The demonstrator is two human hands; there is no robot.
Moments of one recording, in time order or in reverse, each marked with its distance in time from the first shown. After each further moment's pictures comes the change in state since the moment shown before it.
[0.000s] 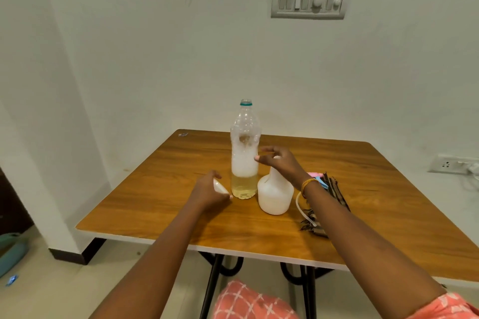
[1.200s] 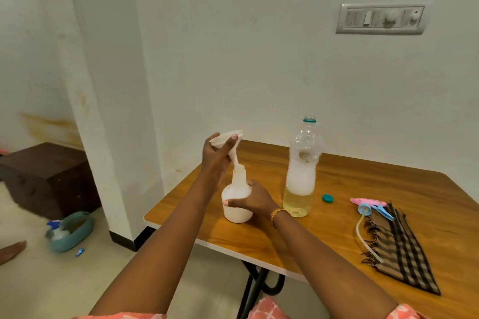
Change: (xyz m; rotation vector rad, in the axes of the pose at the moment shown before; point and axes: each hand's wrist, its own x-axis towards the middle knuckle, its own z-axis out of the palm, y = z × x) left_hand -0.004 -0.012 -0.123 -1.218 0.354 0.156; right_hand 0.002 -0.025 0.188 -0.169 -0.299 0.010
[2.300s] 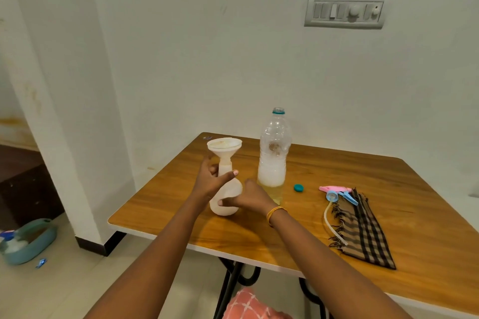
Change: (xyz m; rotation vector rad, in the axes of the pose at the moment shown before) left_hand -0.025 -0.066 0.010 0.509 -0.175 0.005; right_hand -0.044 -0.002 -0.048 -0.139 0.026 0.128
